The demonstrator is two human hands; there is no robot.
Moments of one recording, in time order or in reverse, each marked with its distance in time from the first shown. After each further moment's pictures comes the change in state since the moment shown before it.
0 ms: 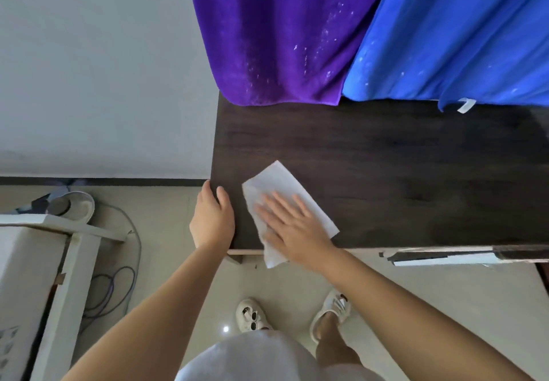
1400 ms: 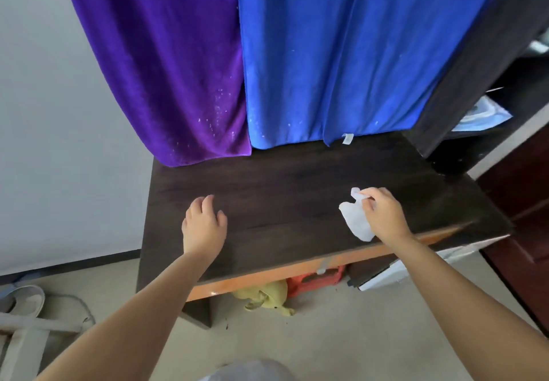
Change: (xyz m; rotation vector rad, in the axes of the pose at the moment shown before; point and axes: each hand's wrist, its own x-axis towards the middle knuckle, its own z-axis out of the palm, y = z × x) left_hand -0.069 0.115 0.027 0.276 -0.054 0.517; right_hand -0.162 0.207 -0.127 0.477 0.506 0.847
